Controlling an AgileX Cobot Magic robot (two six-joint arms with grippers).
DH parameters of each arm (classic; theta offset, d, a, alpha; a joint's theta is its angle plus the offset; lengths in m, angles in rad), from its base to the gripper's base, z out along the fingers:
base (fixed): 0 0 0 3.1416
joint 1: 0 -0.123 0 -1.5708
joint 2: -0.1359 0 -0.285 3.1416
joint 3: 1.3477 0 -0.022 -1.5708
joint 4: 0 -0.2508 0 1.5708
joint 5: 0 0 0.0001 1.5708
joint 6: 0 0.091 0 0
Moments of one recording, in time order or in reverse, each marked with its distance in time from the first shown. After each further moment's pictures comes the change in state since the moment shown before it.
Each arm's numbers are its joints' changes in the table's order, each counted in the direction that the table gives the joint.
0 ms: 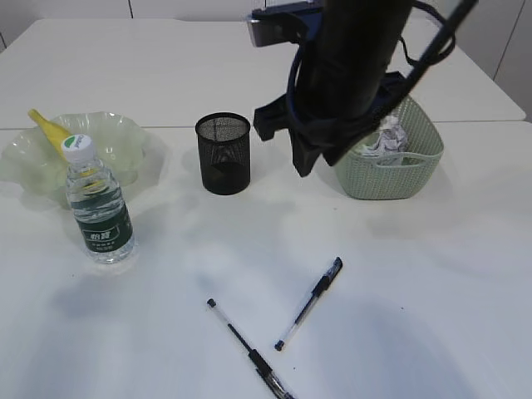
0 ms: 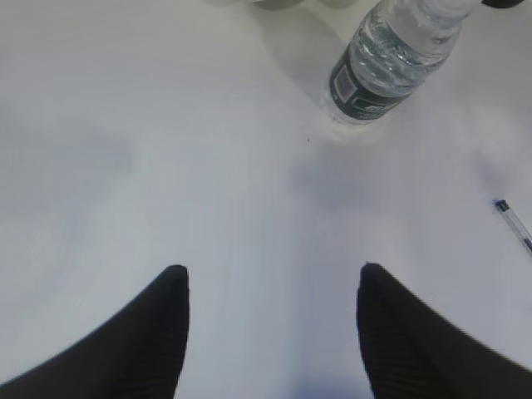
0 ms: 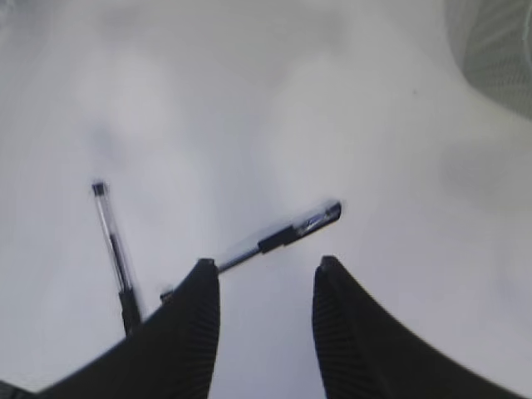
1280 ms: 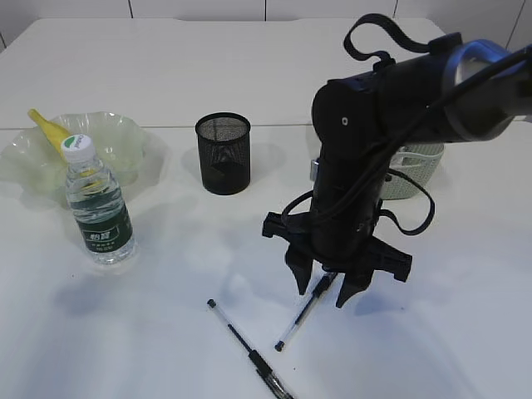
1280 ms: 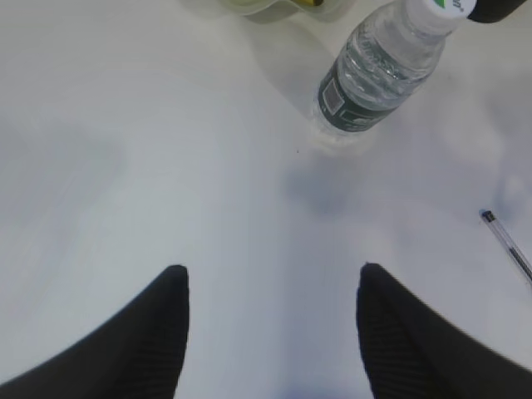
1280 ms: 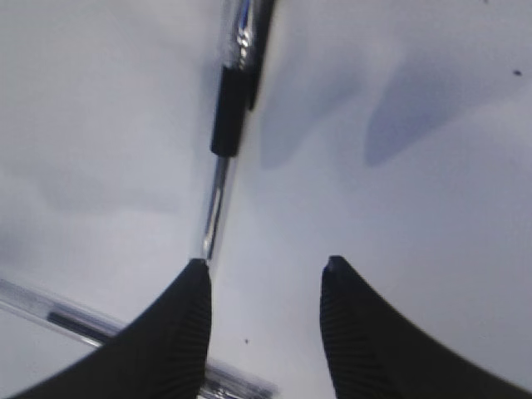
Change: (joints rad) left arm 0.000 0.000 0.000 0.019 -0.020 0.000; right arm 0.000 -0.099 0.387 -0.130 -0.226 0.799
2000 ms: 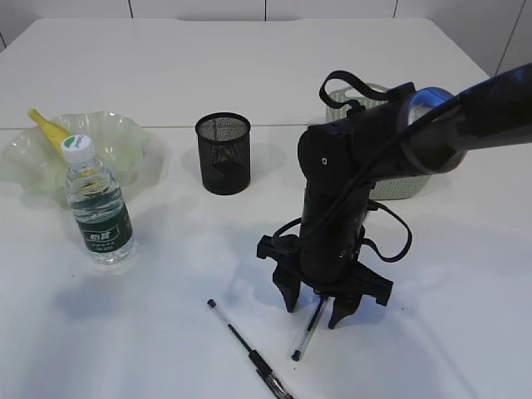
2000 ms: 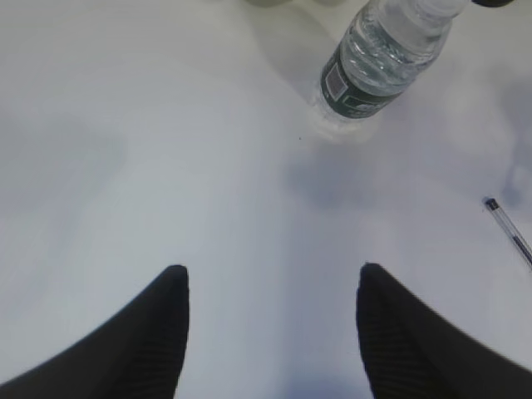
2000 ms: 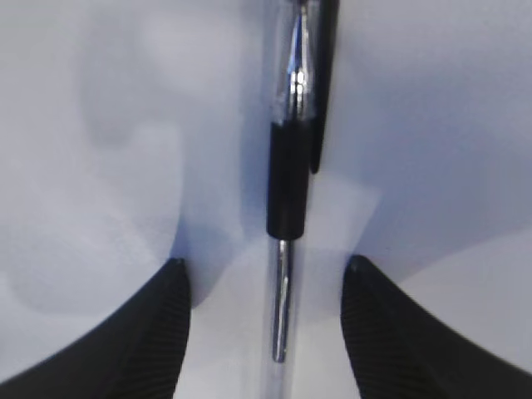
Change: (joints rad) left arm 0.000 0.000 0.000 0.002 0.022 0.003; right arm 0.000 -0.120 0.000 -0.018 -0.104 0.038
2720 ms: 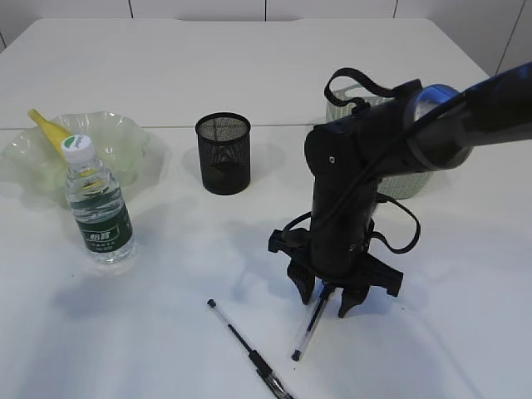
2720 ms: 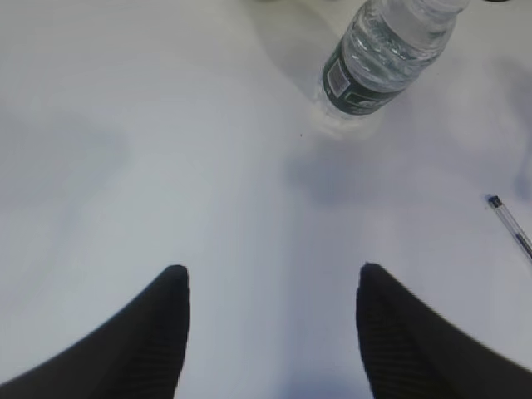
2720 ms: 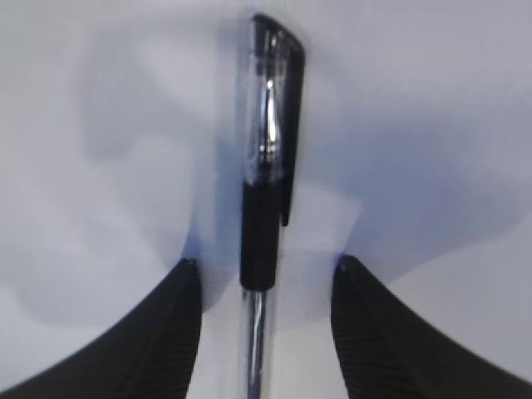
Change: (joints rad) left arm 0.000 -0.013 0.000 0.000 0.000 0.000; right arm 0.025 -0.002 0.000 0.074 -0.004 0.031
